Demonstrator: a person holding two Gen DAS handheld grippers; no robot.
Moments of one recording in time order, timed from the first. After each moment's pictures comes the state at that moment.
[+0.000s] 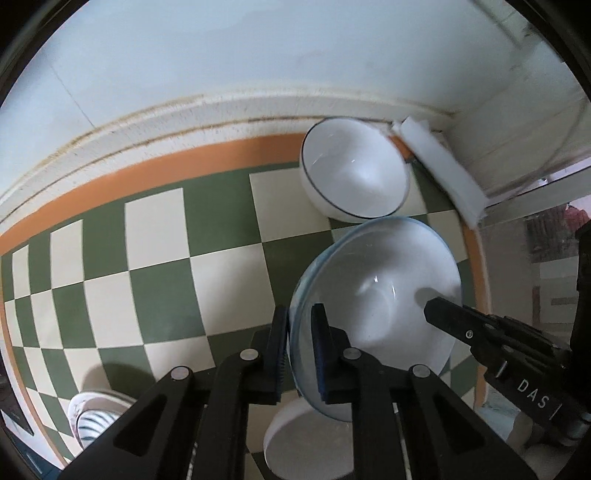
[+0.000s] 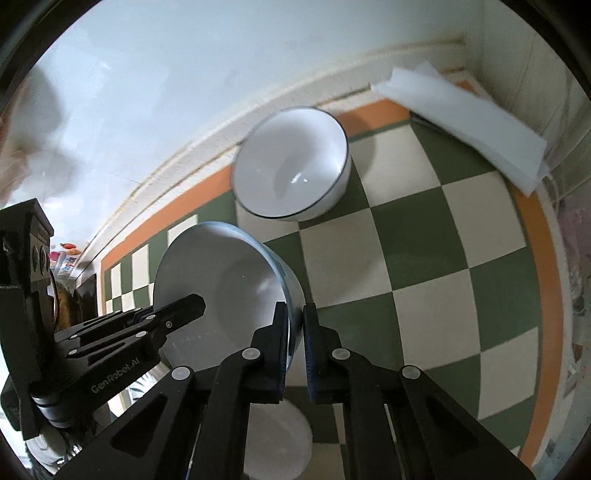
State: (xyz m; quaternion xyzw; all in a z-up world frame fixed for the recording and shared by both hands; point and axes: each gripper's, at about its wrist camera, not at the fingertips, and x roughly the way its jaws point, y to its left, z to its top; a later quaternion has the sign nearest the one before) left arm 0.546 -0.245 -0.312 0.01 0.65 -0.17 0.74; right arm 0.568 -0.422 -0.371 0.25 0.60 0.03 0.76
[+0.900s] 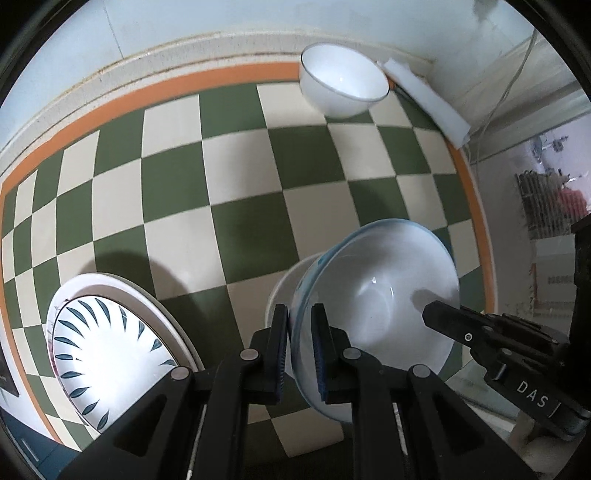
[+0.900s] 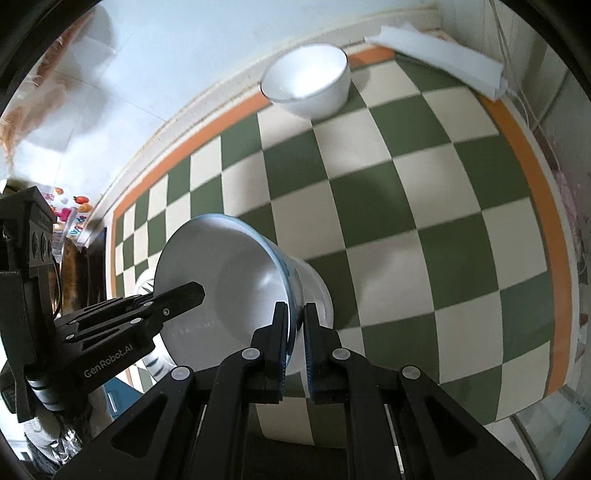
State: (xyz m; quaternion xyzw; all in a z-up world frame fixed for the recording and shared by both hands) left arm 0.441 -0.209 -0.327 0.02 0.68 -0.18 0.71; right arm 0.442 -0.393 -0.369 0.25 0.63 0.04 0.74
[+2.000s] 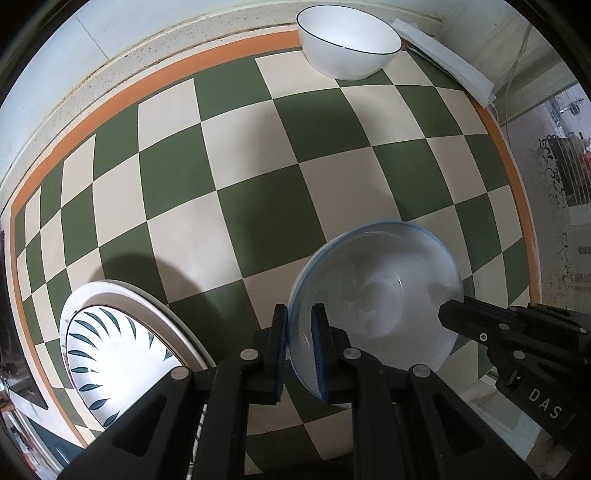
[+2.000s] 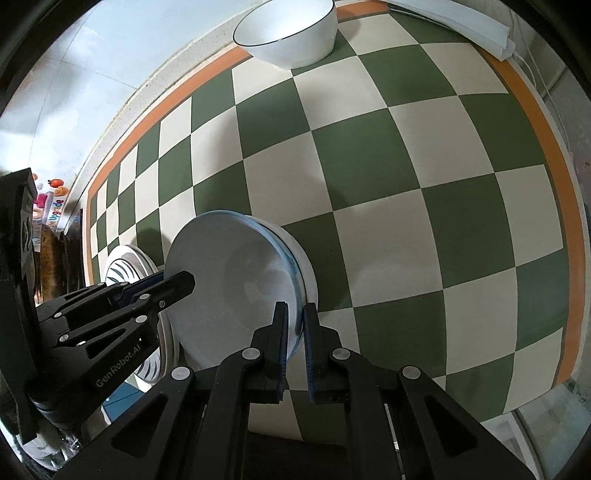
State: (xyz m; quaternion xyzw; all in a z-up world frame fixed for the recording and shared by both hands) left arm 0.440 -0.222 -0.358 0.10 0.69 -0.16 0.70; right arm 0.451 -0.379 -0.414 0.23 0.67 0.03 0.70
